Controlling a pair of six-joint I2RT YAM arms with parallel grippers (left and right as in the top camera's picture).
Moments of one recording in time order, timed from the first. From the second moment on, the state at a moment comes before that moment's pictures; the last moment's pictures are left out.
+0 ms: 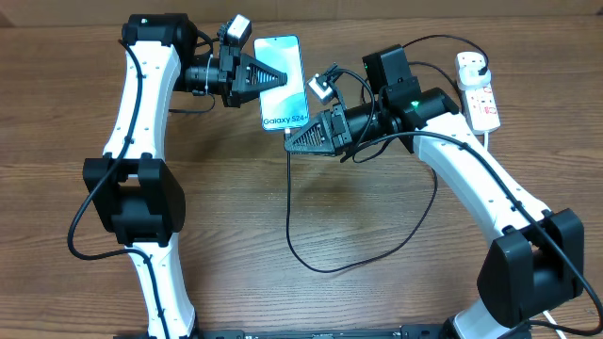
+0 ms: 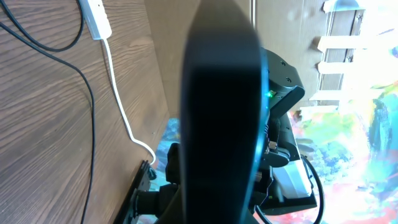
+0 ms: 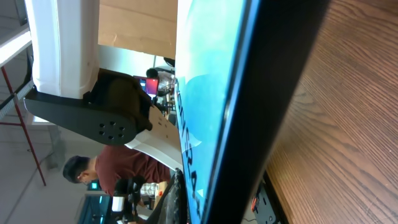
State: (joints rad) left arm -0.04 2.24 2.19 -1.69 1.48 0.30; right arm 0.38 1.77 1.46 -0.64 -1.34 0.36
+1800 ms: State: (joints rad) left arm -0.04 2.24 2.19 -1.68 1.48 0.30; right arm 0.38 1.78 1.46 -0.55 -1.35 0.46
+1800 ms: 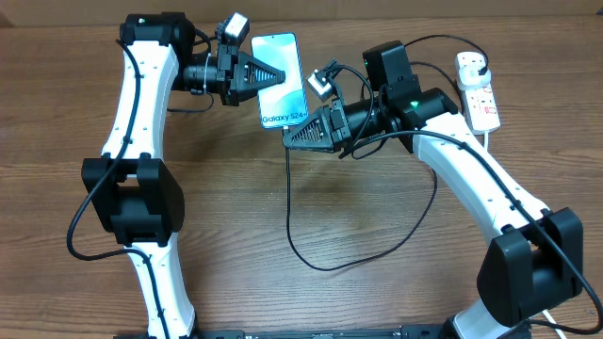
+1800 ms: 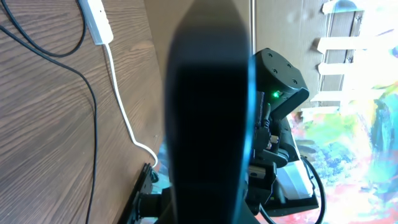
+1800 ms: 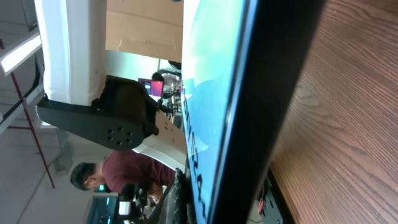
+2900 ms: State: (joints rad) left arm -0.04 2.24 2.20 -1.68 1.49 0.29; right arm 0.38 1.78 1.45 -0.43 -1.36 0.52
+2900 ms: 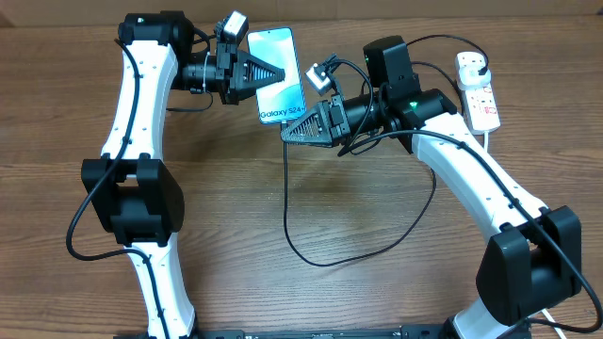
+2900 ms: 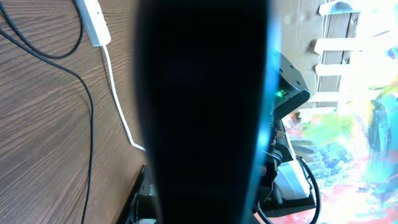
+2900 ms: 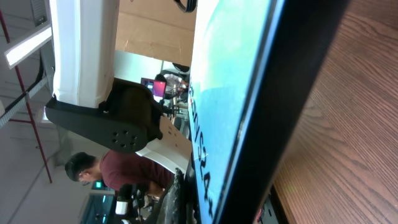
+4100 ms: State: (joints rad) left arm -0.03 2.24 2.20 -1.62 1.30 0.30; right arm 0.37 1.78 1.45 -0.53 -1.19 0.52
